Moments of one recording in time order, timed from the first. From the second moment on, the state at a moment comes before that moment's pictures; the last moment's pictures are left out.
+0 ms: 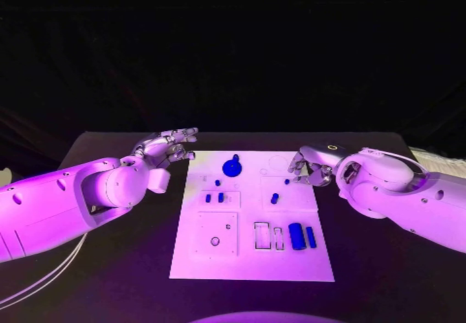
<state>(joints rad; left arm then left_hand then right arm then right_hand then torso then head) 1.17 -0.93 -0.01 1.53 0.20 -0.25 0.29 1.31 -0.16 0.44 0.08 0.20 1.00 0.15 0.13 0.07 0.86 0.08 0.73 0.32 1.24 0.01 1.16 0.90 0.16 1.24 0.11 0.39 1.02 1.15 -0.89 0.02 1.57 -1.69 -0.16 -0.22 1.46 -0.12 0.28 0.15 0.12 1.12 0.10 0.07 0.09 1.12 0.05 0.11 0.20 1.47 -0.03 1.37 1.31 0.08 1.40 0.07 1.29 1.12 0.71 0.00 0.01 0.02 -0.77</state>
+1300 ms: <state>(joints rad) 1.17 -0.94 -0.01 1.56 0.25 -0.20 0.32 1.32 -0.15 0.42 0.07 0.20 0.98 0.17 0.13 0.07 0.87 0.09 0.72 0.29 1.24 0.01 1.16 0.89 0.16 1.25 0.12 0.38 1.00 1.14 -0.83 0.02 1.54 -1.79 -0.08 -0.24 1.45 -0.12 0.42 0.12 0.08 1.15 0.10 0.06 0.10 1.18 0.04 0.09 0.09 1.47 -0.04 1.37 1.29 0.08 1.41 0.07 1.28 1.11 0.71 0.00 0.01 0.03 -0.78</state>
